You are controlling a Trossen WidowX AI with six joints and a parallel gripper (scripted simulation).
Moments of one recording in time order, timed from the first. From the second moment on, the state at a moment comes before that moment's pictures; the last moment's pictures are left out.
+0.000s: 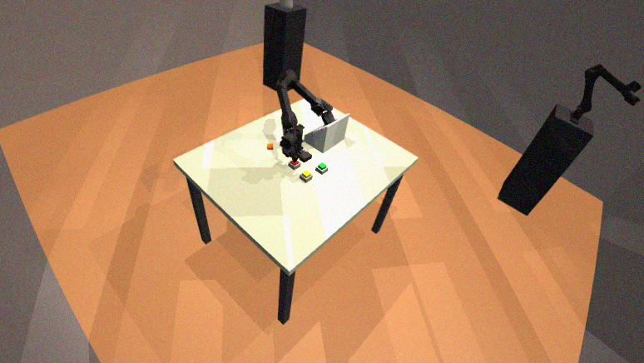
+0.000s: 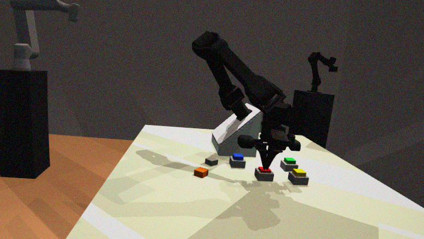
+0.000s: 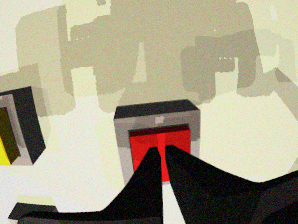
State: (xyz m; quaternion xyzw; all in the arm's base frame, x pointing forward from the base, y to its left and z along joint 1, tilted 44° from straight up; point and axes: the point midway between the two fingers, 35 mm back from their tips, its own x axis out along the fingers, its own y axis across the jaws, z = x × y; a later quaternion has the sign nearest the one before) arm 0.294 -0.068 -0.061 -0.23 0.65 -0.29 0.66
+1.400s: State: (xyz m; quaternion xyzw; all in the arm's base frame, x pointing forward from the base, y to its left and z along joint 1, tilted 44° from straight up) arm 0.294 -0.068 -0.060 -0.23 0.65 -0.29 0.66
